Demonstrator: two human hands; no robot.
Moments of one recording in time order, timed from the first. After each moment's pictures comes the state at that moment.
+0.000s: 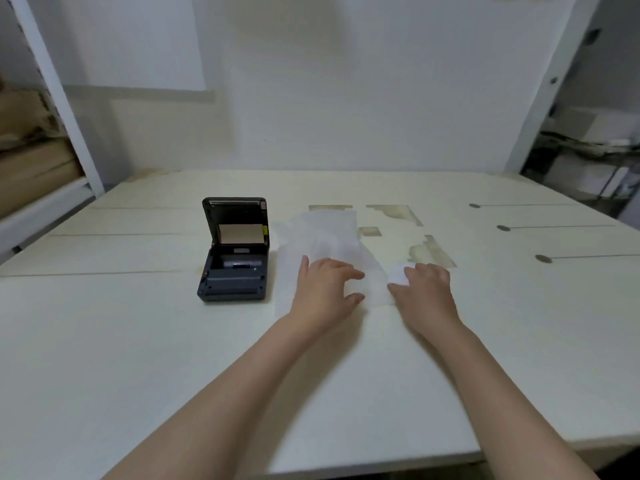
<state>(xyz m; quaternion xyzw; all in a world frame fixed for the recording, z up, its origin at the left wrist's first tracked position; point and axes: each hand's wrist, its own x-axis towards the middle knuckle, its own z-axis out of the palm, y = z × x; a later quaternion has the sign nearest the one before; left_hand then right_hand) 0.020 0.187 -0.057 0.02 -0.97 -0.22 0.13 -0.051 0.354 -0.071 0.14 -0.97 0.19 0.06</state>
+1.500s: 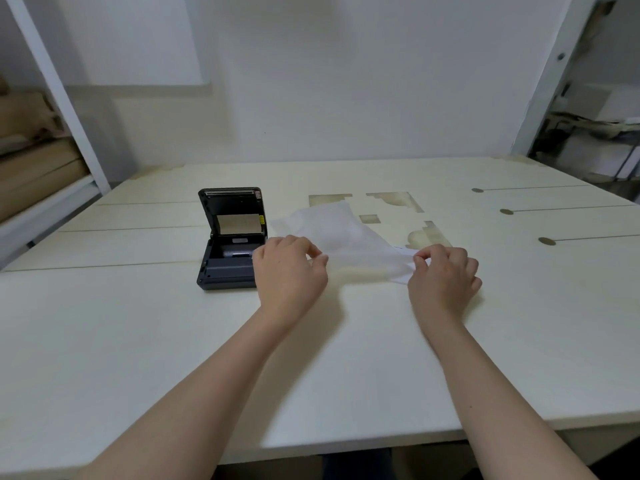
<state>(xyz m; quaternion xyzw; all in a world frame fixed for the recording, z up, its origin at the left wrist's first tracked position) 0.040 0.179 -0.047 0.20 -0.91 -0.21 0.29 -0.049 0.356 -0.080 -0.02 -0.92 0.30 0.25</state>
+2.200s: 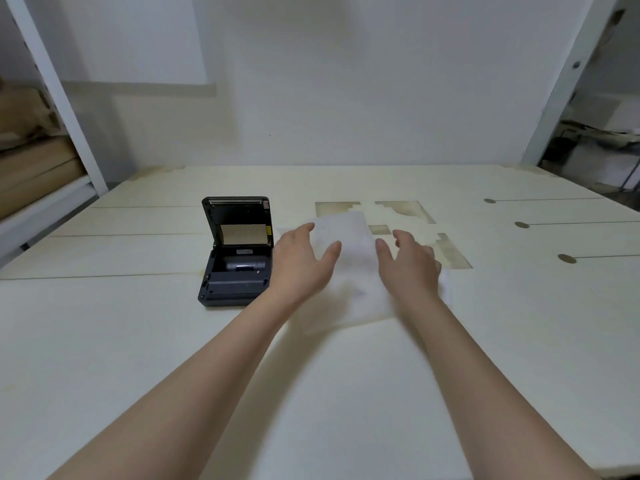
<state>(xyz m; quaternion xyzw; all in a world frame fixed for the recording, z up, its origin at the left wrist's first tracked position) -0.001 0.151 -0.035 0.18 -0.88 -0.39 0.19 -0.072 0.295 -0.046 0.08 -0.93 0.34 0.10</state>
